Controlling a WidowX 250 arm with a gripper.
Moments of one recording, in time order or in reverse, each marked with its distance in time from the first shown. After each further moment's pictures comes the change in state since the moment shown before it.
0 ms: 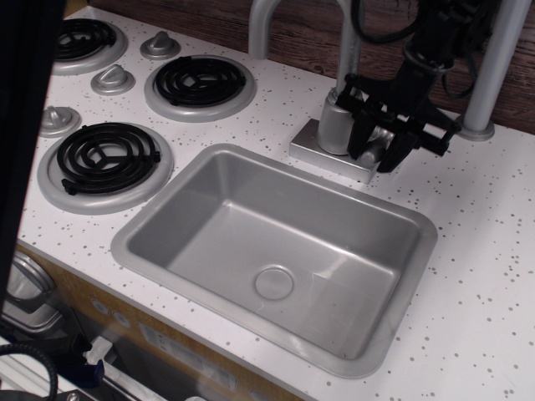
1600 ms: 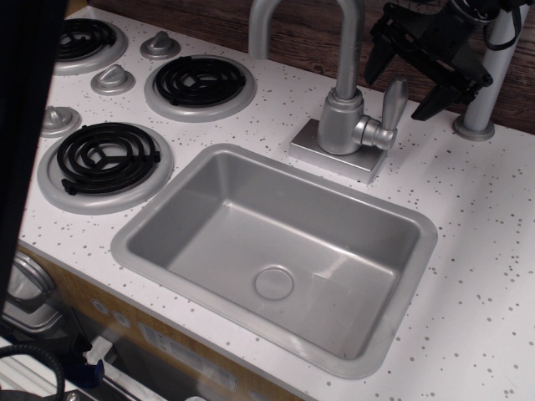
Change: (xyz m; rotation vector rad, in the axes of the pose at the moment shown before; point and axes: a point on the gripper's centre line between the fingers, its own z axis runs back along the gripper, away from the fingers) arm 0.039 0.001 0.053 0.160 -0.214 -0.105
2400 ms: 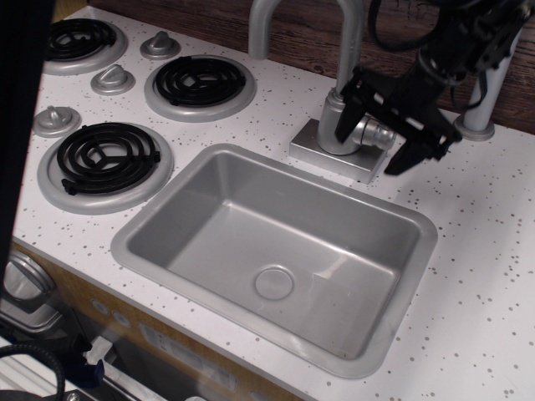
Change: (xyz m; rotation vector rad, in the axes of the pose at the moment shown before) arm -0.039 -0.004 -0.018 0.008 0.124 0.066
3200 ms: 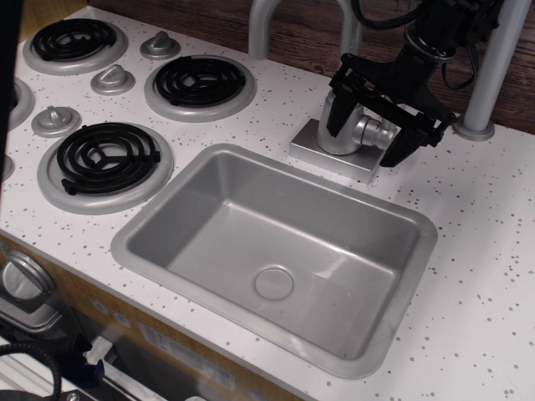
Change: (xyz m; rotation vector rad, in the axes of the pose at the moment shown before) arm -0.014 0.007 -0.002 -0.066 0.079 0.020
